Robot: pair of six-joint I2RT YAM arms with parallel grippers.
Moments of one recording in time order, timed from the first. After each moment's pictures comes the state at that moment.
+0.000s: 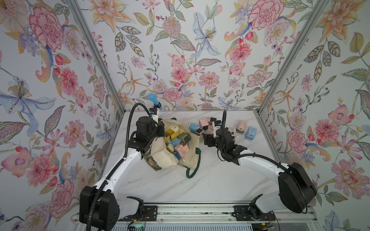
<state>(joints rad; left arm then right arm) -0.27 1.27 1.01 -0.12 0.05 -0.11 0.67 1.44 0.88 0.12 0.21 0.29</state>
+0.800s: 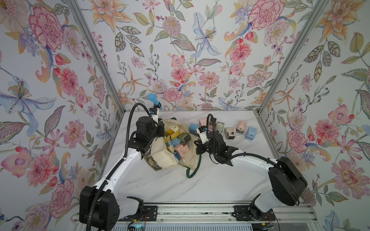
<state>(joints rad) -0.27 1.27 1.01 -0.12 0.05 -0.11 0.72 1.57 0.92 0.14 -0.10 0.22</state>
